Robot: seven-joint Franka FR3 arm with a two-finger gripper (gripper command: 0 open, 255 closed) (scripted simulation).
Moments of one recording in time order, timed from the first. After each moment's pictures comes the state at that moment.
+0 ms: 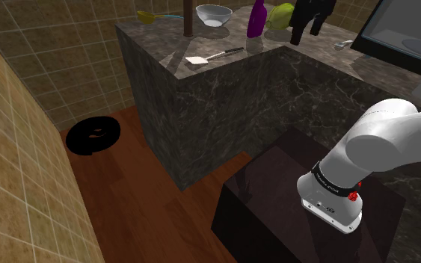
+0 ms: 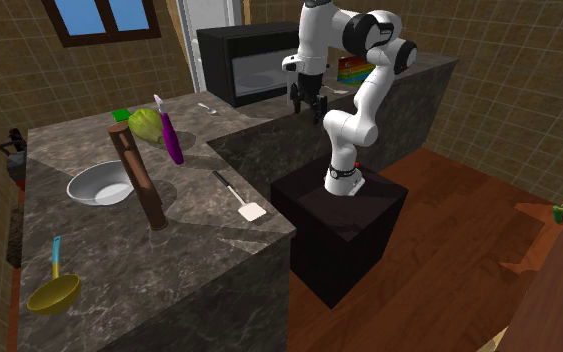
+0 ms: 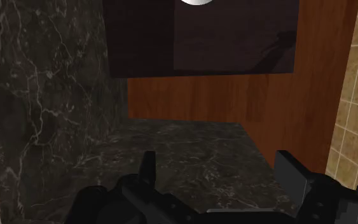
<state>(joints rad) 0.01 -0.81 0.05 -2.28 -0.05 1.43 0.07</state>
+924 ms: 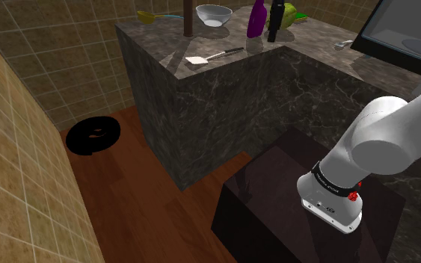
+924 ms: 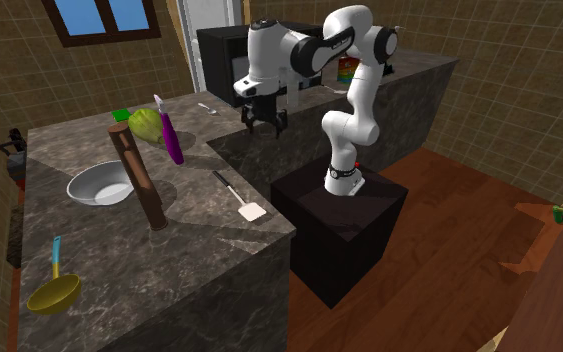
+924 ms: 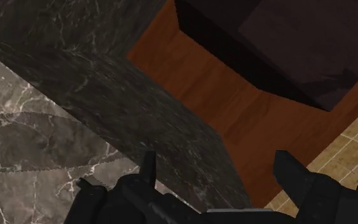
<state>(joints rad) 0.16 -0.44 -0.20 -2.14 -0.17 1.69 -0.62</state>
